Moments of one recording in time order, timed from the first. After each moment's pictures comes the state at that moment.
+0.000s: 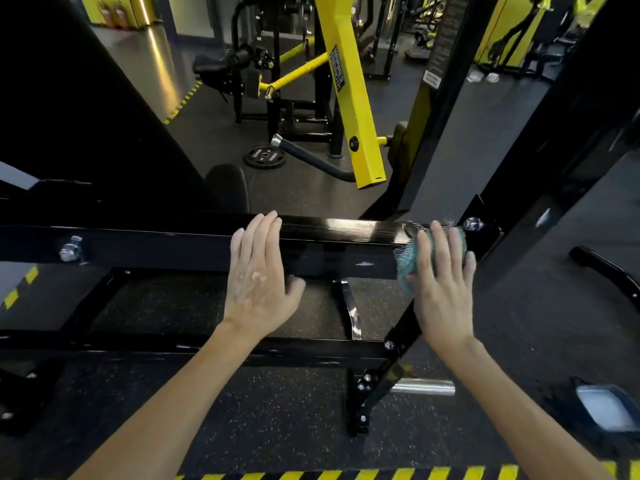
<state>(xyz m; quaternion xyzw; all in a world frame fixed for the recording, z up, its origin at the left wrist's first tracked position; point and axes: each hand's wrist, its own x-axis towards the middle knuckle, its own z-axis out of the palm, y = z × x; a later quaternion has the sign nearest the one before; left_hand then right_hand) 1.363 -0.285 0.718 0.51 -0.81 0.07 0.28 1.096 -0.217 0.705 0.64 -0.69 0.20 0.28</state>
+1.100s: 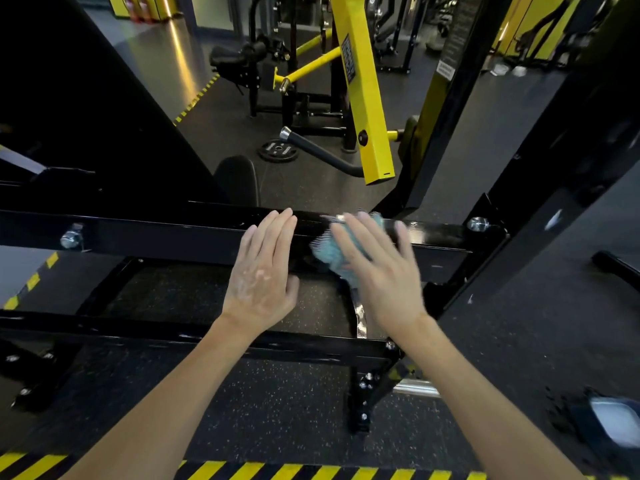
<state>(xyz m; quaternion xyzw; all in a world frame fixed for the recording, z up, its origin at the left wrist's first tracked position) 1.353 -0.281 0.718 0.48 -0.83 0.10 0.26 1.151 -0.247 0.730 0.77 -0.54 0.21 0.28</state>
